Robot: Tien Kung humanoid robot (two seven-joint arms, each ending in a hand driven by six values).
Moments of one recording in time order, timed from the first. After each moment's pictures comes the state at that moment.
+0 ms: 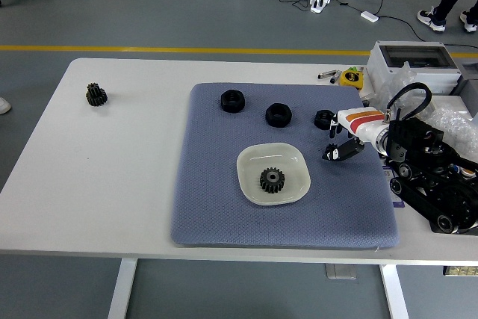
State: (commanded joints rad) left arm -0.16 0.13 -0.33 -0.25 0.97 0.10 0.18; right arm 0.91 -0.26 0.43 0.80 -1.83 -0.02 -0.16
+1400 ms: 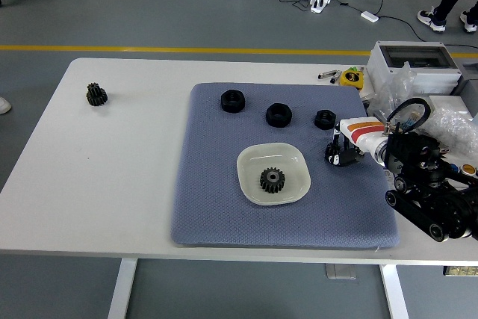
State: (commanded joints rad) left arm -0.16 0.14 -0.34 -0.25 0.99 0.10 0.18; right arm 0.89 -0.23 0.35 0.73 -1.78 -0.14 -0.16
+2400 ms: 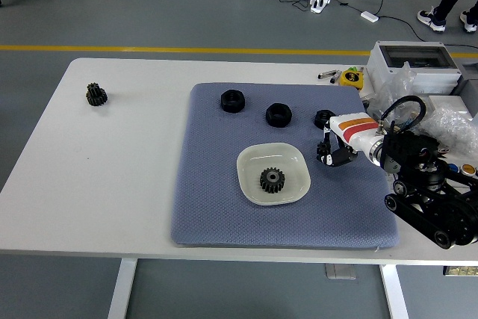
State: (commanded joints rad) left arm -0.16 0.14 -0.34 -0.25 0.99 0.09 0.18; right arm 0.86 -0.28 0.42 0.91 -1.87 -0.13 -0.17
